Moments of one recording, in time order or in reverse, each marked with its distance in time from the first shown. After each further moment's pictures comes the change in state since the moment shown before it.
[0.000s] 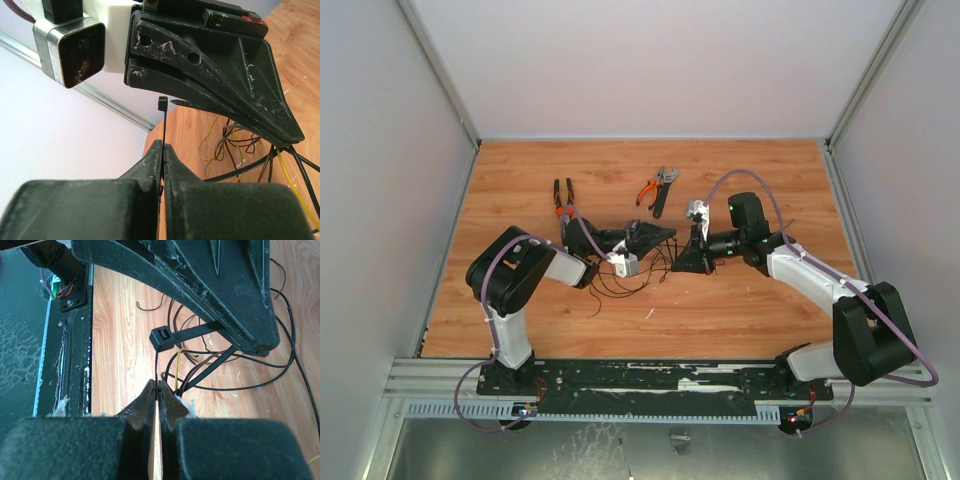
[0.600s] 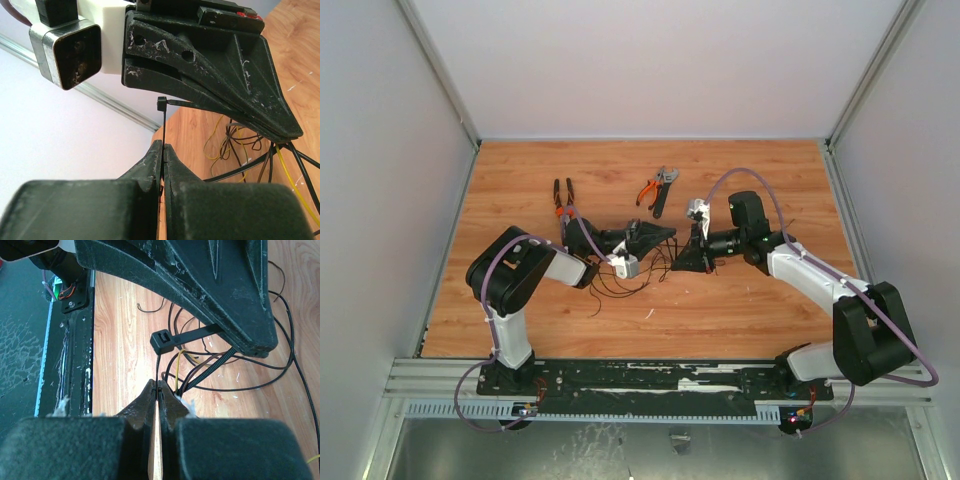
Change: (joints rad) left arm 0.000 0.000 0.000 0.000 0.000 0.040; right arm -0.007 0.002 0.011 -0.008 -0.009 0.001
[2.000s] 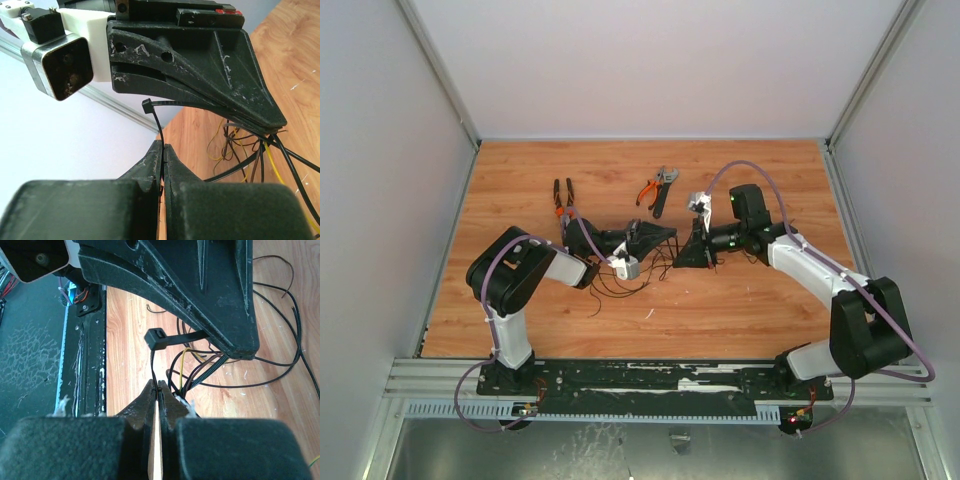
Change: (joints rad) left arm -0.007 0.000 0.000 0.001 0.000 0.024; right arm -0.027 0.034 0.076 -0.117 -0.043 0.000
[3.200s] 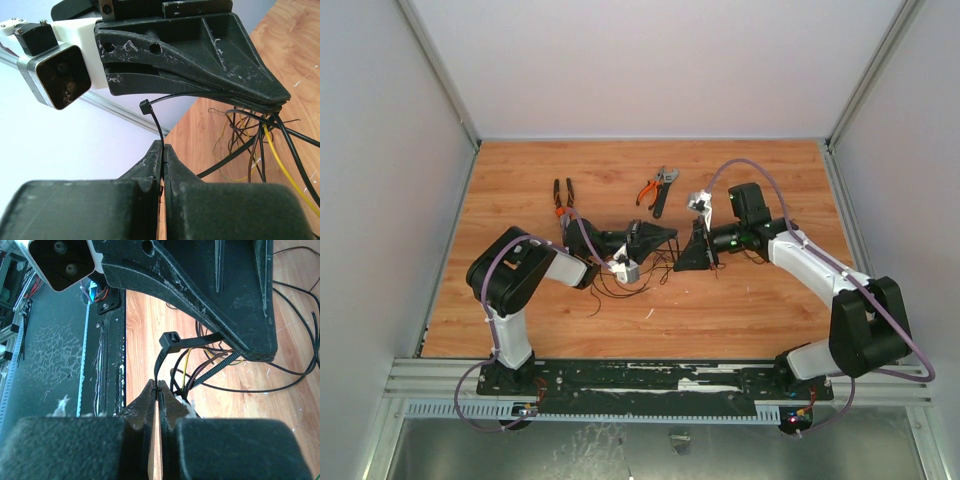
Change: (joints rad) left arm -0.001 0.000 0.000 0.000 0.019 0.067; right arm -0.002 0.003 0.045 -0.124 -0.058 -0.007
